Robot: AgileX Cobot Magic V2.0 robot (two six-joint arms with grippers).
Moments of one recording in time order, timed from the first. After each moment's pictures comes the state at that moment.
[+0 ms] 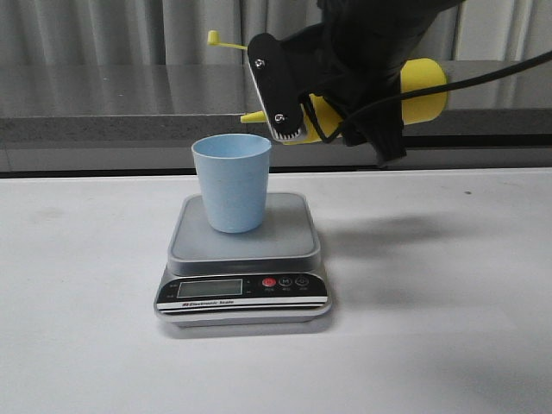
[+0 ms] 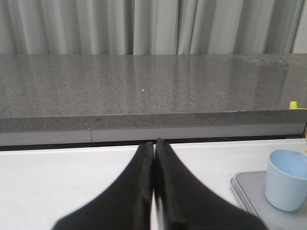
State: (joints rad) left arm -0.06 0.26 -0.43 -0.02 0.31 -0.03; right arm 0.67 1.80 -1.21 -1.29 0.50 -0.17
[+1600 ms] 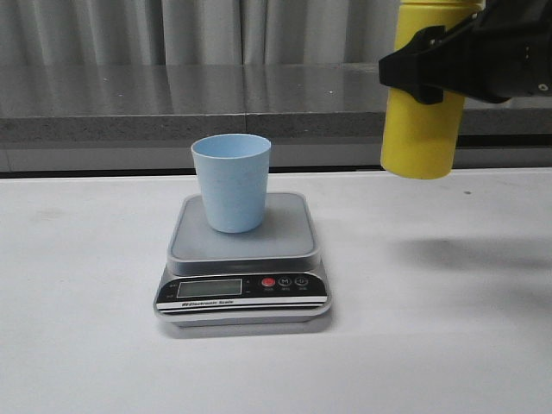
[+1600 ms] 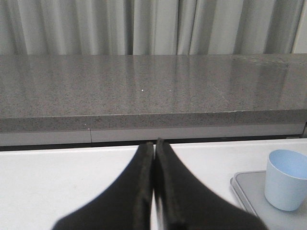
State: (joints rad) left arm -0.06 0.26 -0.43 -0.02 0.31 -0.03; right arm 0.26 1.56 -0.63 -0.30 -0.79 0.20
